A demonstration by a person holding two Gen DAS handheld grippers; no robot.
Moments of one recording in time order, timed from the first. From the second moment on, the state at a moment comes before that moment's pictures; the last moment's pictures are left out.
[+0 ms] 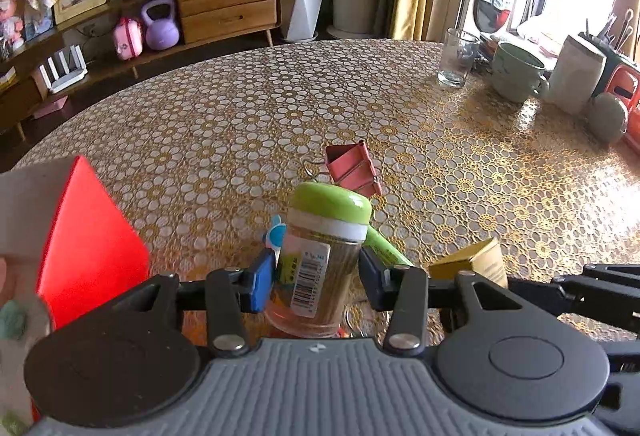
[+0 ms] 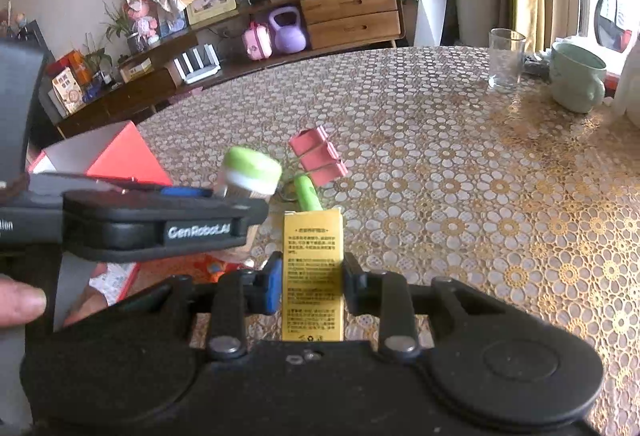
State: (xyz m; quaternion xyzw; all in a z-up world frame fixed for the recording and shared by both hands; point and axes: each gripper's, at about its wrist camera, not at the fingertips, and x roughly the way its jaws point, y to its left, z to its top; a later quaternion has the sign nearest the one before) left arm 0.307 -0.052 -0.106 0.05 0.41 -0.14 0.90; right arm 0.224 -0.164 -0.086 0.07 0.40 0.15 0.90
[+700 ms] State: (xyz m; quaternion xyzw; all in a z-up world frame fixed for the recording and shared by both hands) left arm 0.244 -0.007 -0.056 0.01 0.39 -0.13 0.91; right arm 0.186 -0.164 -0.038 0.06 0.37 0.17 0.91
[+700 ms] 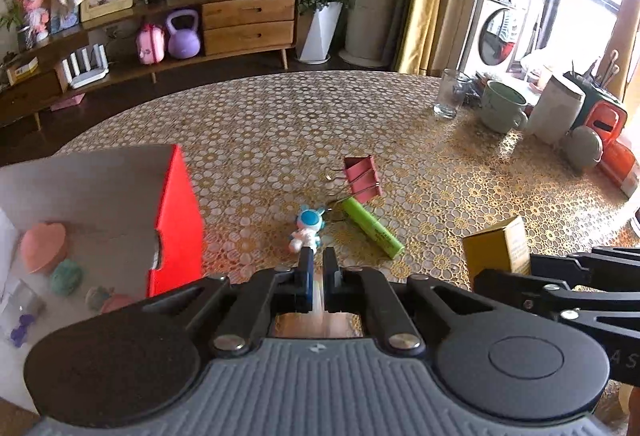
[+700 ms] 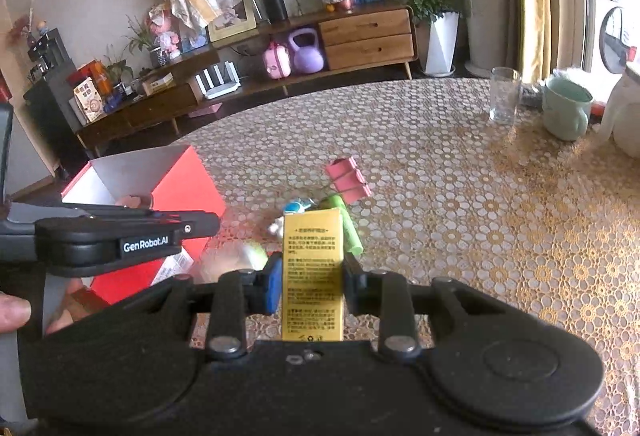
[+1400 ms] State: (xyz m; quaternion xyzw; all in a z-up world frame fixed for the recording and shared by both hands) left arm 0.197 -0.010 -0.096 0.06 0.43 -0.14 0.89; right arm 0.167 -0.167 -0.045 0.05 0.38 0.18 0.90
